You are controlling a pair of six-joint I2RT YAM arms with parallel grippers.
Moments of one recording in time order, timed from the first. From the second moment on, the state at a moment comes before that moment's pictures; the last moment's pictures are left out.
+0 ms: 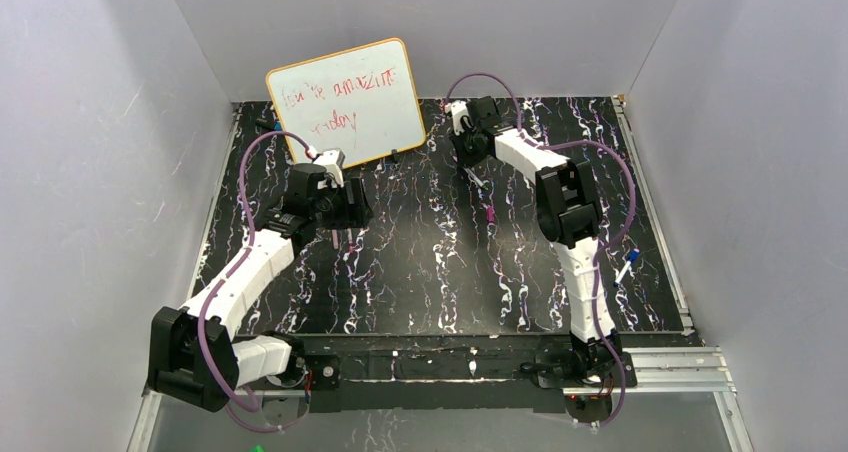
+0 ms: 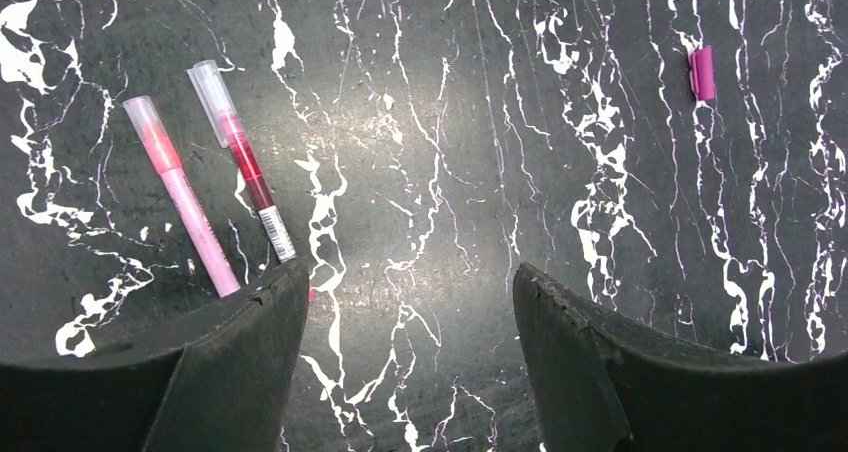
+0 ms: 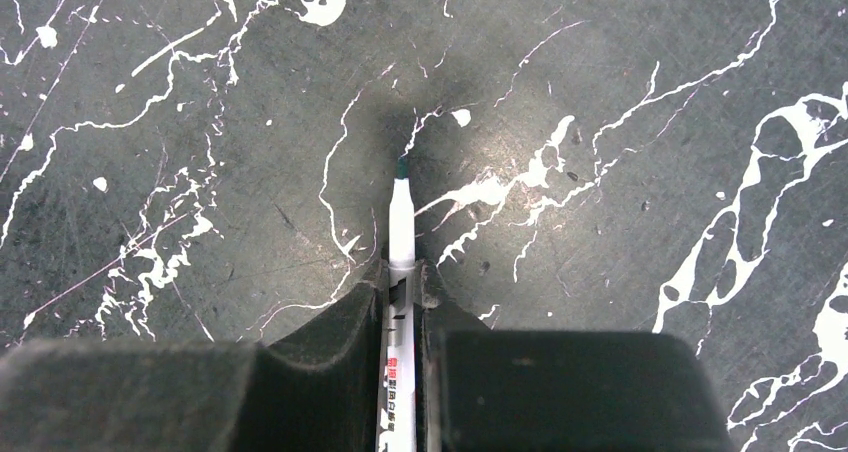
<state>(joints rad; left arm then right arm) -0.30 1.19 0.82 -0.34 0.13 -0.31 0.42 2.37 1.94 -0.45 -0.18 -0.20</state>
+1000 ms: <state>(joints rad) -0.30 0.94 0.52 0.39 0.49 -0.54 0.56 1.73 1.45 -0.03 -0.55 0.17</state>
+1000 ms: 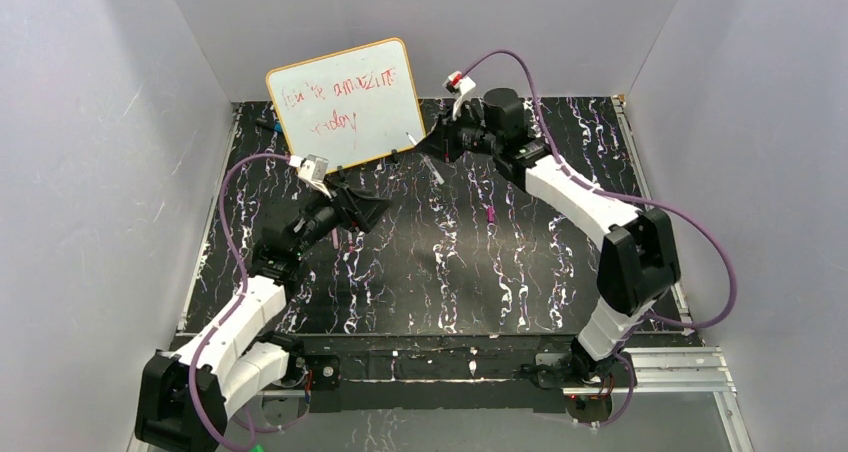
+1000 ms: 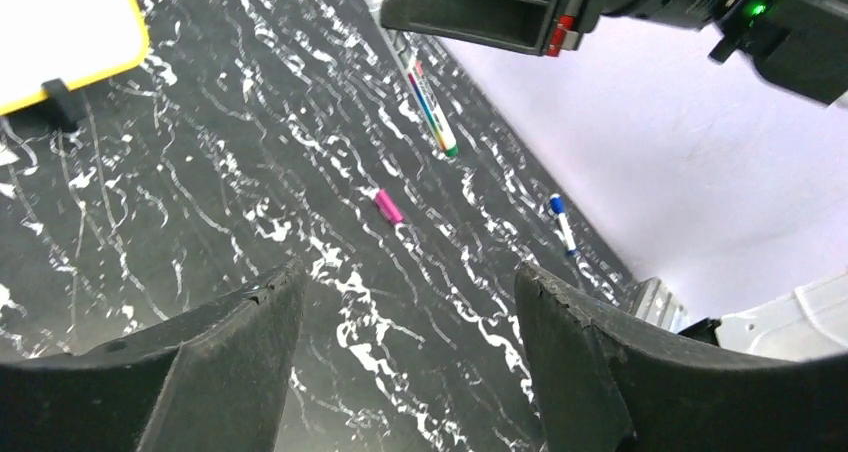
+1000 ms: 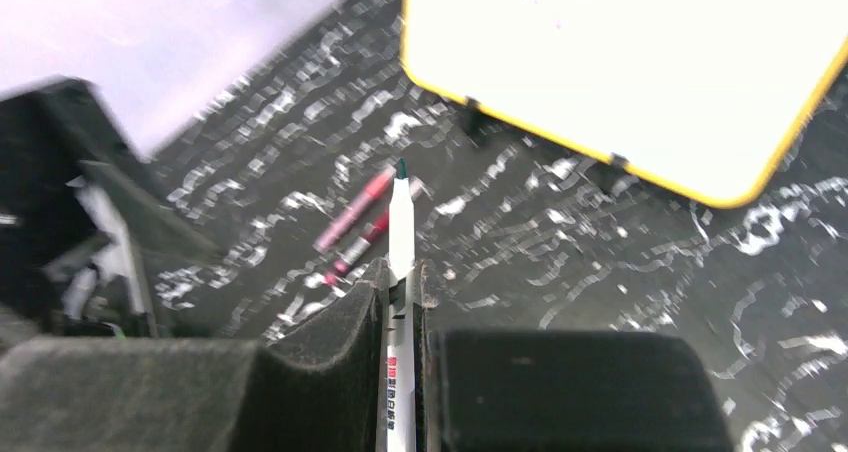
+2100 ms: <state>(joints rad) -0.43 1.04 0.45 0.89 0.48 -0.71 0.75 1.56 1.21 0.57 -0.62 0.63</state>
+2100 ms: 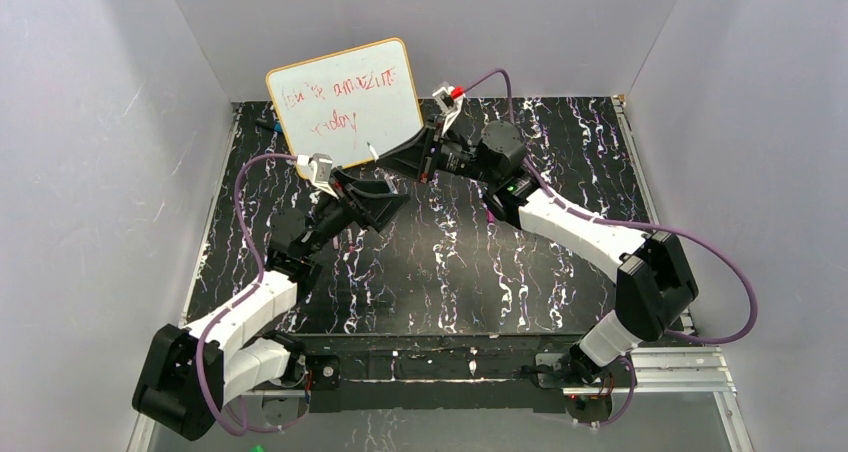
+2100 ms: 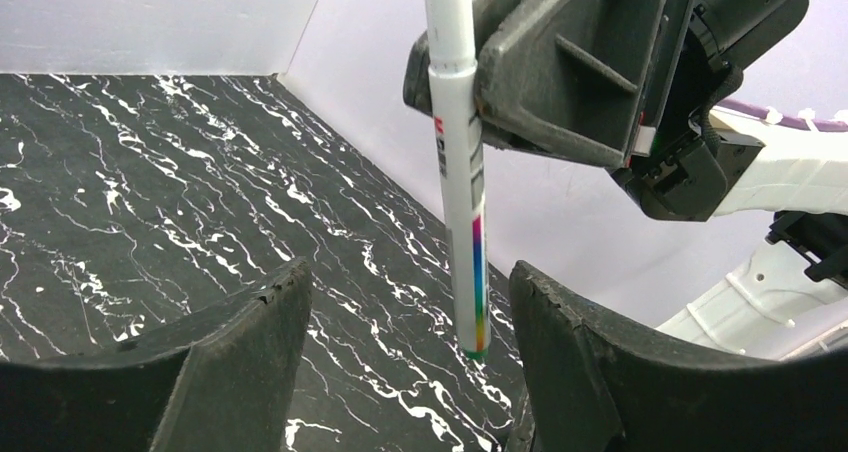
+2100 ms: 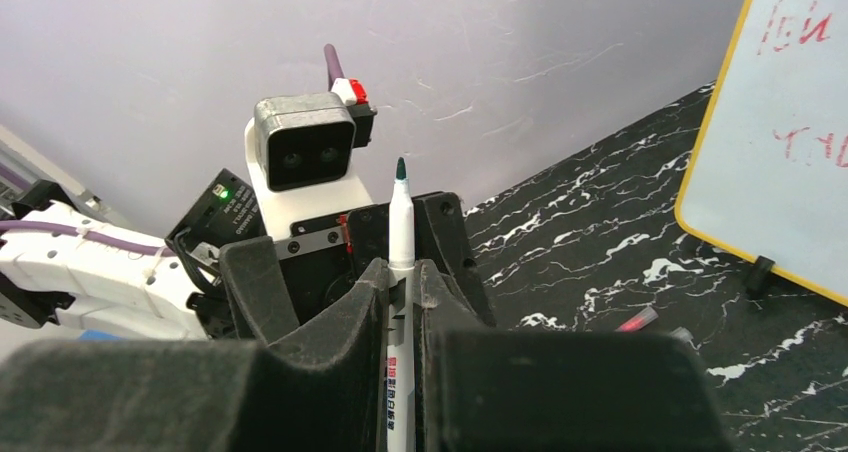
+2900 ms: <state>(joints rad) -0.44 1.06 0.46 0.92 0.54 -0.72 0.79 1.56 1.21 0.60 -0.59 0.64</state>
